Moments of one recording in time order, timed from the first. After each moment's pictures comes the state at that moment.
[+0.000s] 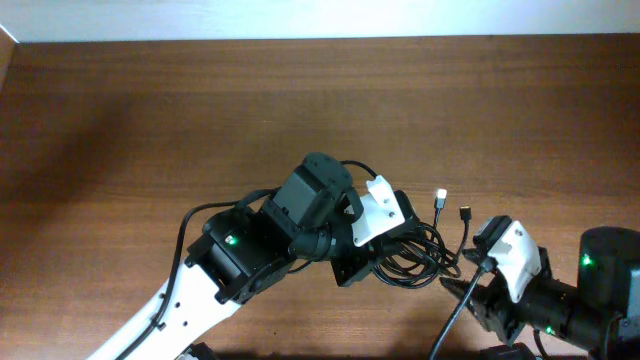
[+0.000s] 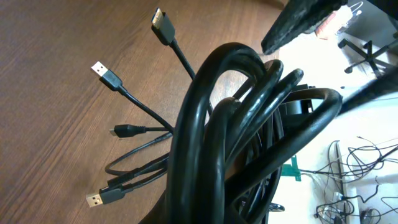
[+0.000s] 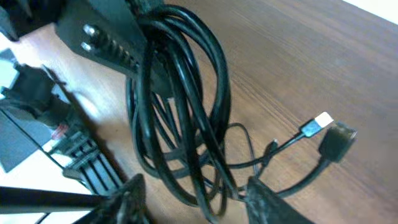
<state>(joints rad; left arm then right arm) -0.81 1.26 1.32 -0.81 0.53 0.16 0.17 0.74 1.28 -1.35 -0.56 -0.38</state>
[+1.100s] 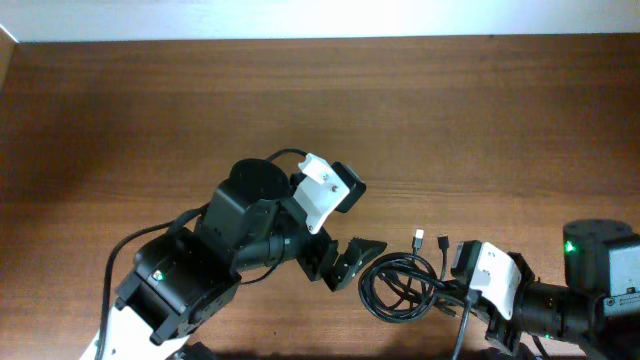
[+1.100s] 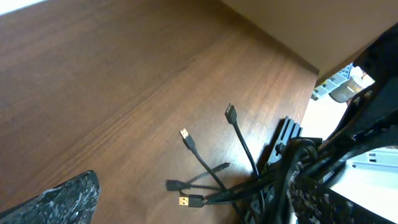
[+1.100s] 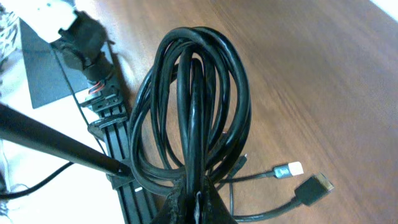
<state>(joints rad) -0.70 1.08 1.32 -0.83 0.41 -0.08 0.17 0.80 1.28 -1.47 -0.75 -0.77</state>
